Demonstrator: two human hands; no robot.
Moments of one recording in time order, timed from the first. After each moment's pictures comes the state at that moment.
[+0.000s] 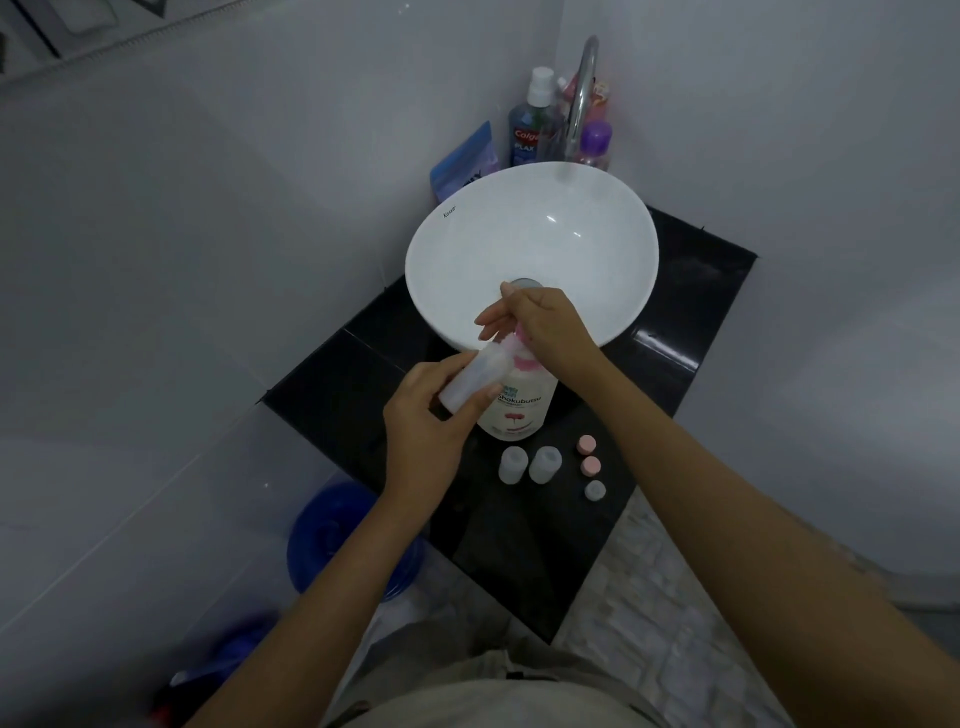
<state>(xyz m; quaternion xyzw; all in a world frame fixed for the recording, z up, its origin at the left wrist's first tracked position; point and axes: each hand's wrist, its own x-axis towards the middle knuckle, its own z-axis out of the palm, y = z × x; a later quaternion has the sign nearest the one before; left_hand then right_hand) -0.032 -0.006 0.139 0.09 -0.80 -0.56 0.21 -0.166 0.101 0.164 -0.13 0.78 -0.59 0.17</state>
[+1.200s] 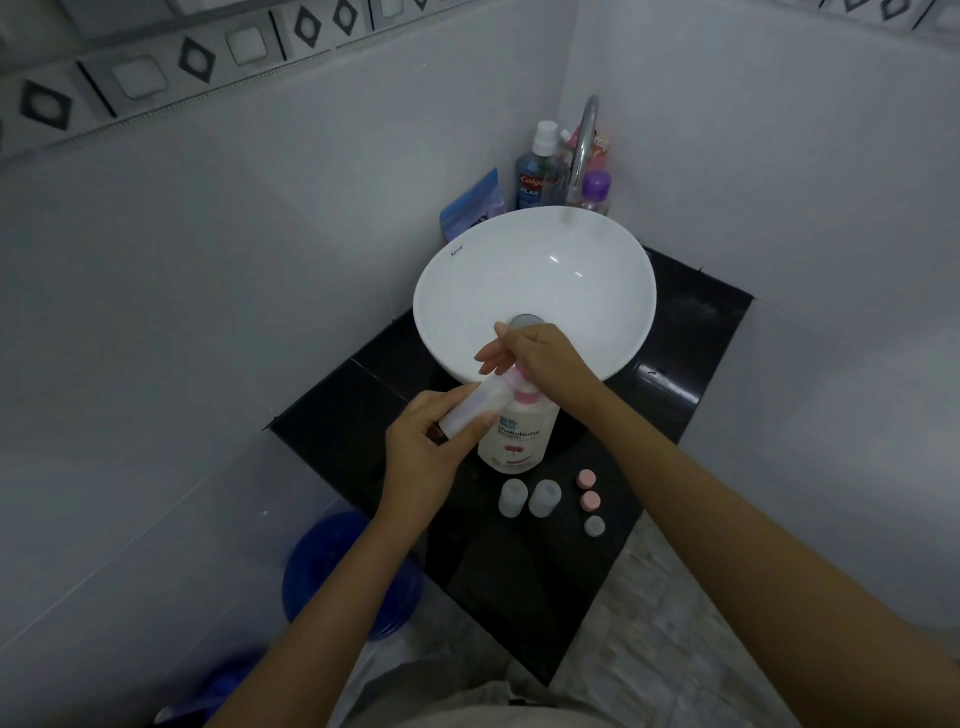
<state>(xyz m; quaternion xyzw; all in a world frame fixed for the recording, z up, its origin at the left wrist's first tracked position) -0.037 -0.013 0.145 0.09 -0.76 -0.62 0.16 -0.168 0.104 0.170 -0.17 0.79 -0.55 0.19</state>
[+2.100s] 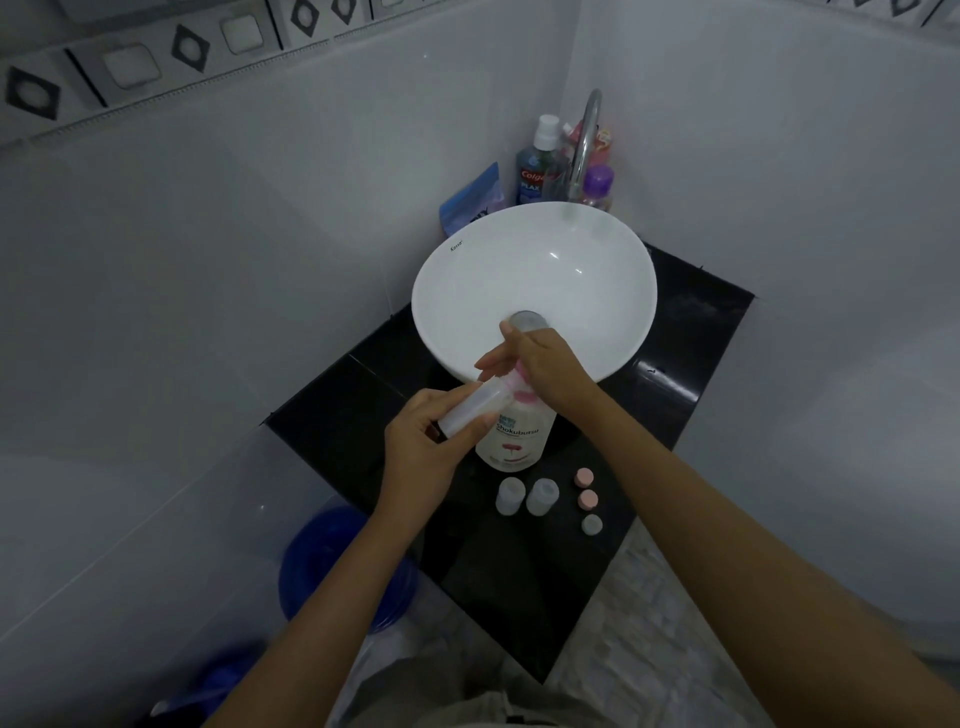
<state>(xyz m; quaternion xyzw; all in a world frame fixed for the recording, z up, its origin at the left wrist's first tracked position) -0.038 -0.012 0.142 0.11 -0.75 -0.63 0.15 -0.168 0.105 0.162 -0.14 0.80 -0.55 0.21</state>
